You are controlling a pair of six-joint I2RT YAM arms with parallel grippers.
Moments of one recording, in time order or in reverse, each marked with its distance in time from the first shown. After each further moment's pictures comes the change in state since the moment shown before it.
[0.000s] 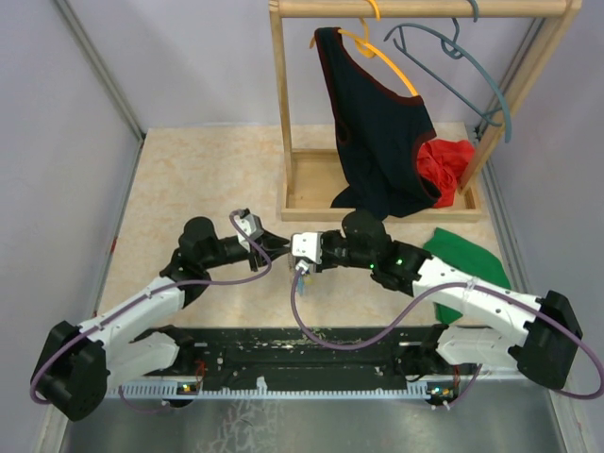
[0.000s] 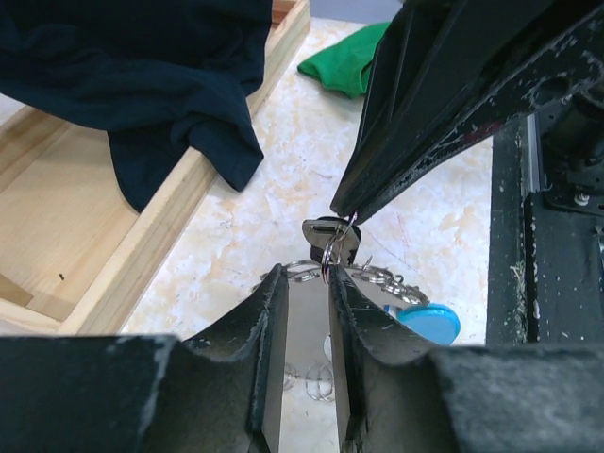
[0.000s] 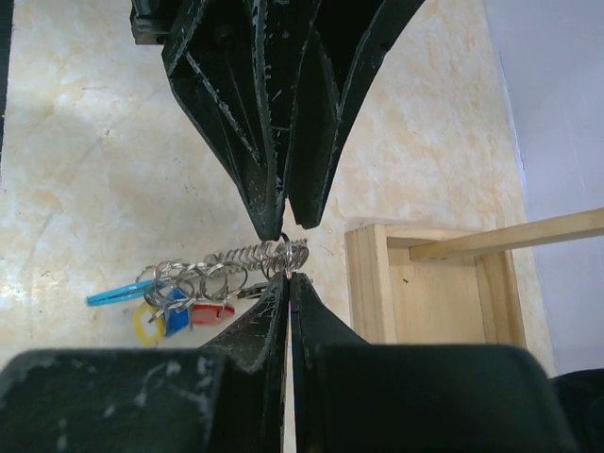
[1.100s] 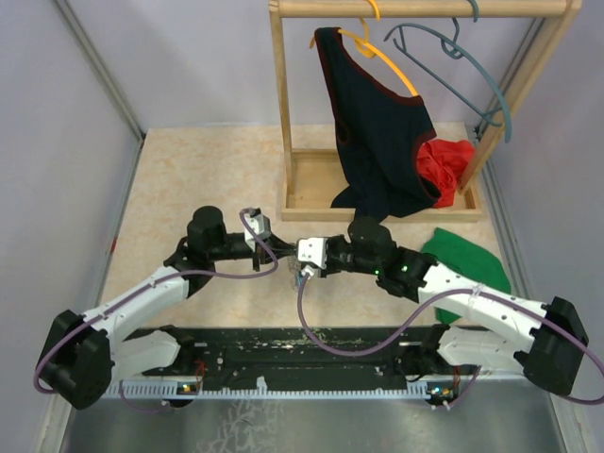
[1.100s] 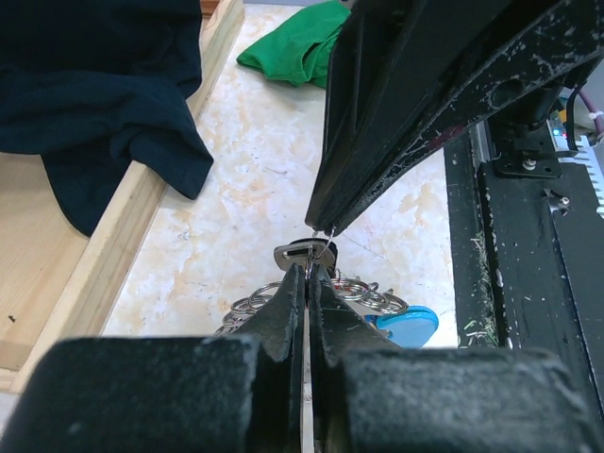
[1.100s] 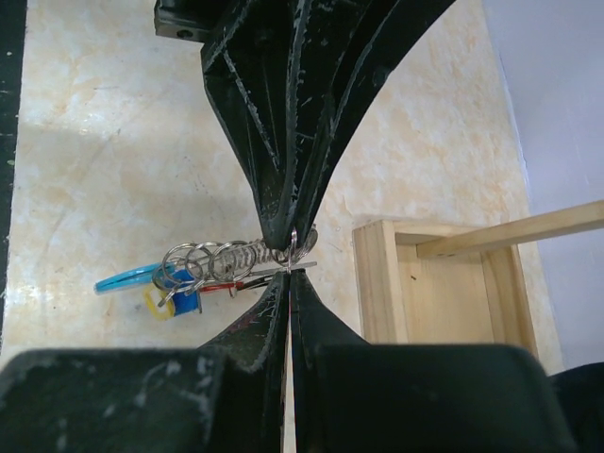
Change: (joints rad) left arm -0.002 0.076 0.103 -0.145 0.146 0.117; right arm 0.001 -0.043 -0.035 -0.006 -0.011 0.003
